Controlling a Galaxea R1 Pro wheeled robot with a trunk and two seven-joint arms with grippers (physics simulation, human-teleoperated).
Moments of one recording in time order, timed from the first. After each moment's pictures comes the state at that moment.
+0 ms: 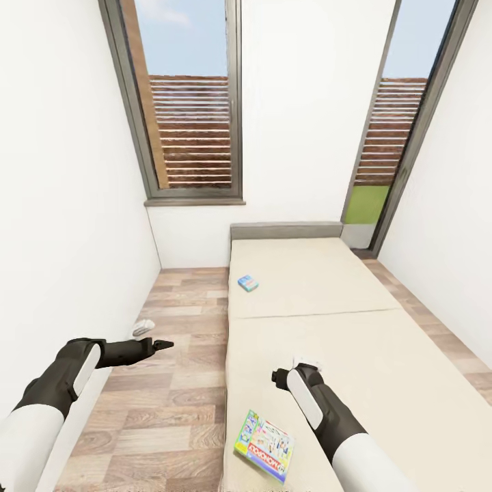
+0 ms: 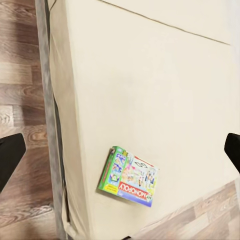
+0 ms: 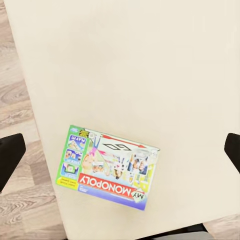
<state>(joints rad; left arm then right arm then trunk) -0.71 0.25 0.12 -0.77 0.19 0.84 -0.70 -0.60 0.14 0.23 -0.80 -0.57 0.60 -0.55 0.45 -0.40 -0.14</state>
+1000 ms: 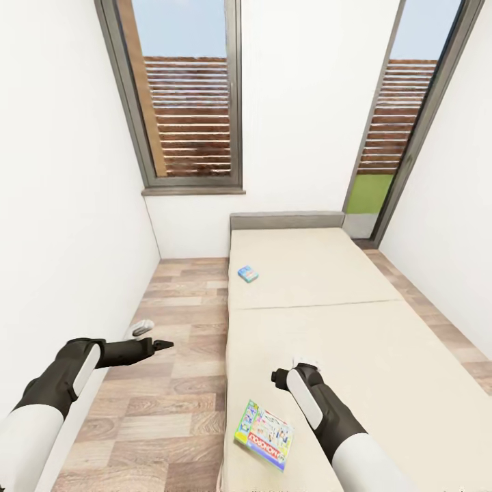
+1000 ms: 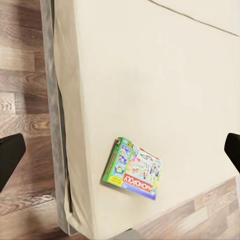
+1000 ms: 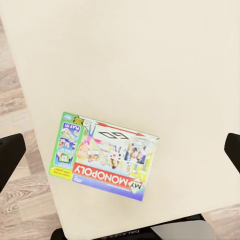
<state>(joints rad) -0.71 0.25 0.11 -0.77 0.19 0.84 -0.70 -0.60 0.15 0.23 -0.80 -0.57 0.61 -0.55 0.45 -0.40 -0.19</state>
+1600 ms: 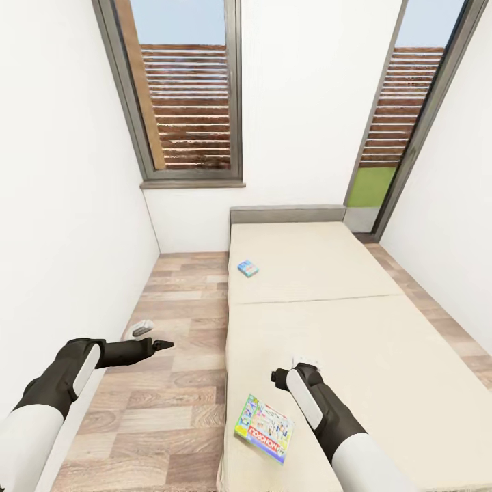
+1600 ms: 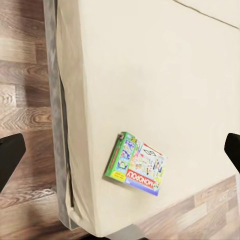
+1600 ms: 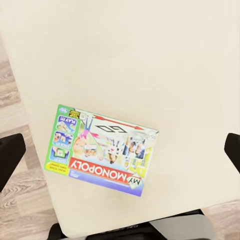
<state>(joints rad) -0.71 0.25 0.11 -0.77 0.19 0.84 -0.70 -0.60 0.15 0.23 -0.80 -0.57 0.61 -0.55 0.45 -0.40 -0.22</state>
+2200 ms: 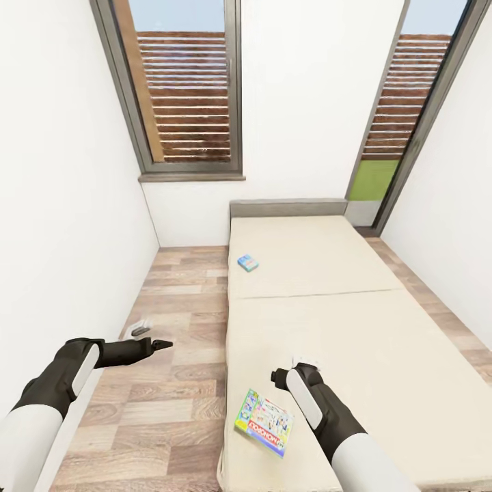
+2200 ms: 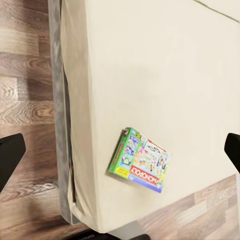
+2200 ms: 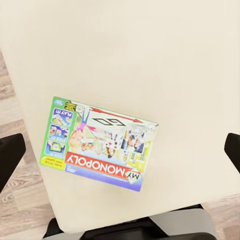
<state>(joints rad) -0.71 0.26 0.12 -0.77 0.19 0.84 -0.70 -0.60 0.15 0.23 -0.80 -0.57 0.61 -0.55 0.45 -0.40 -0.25</state>
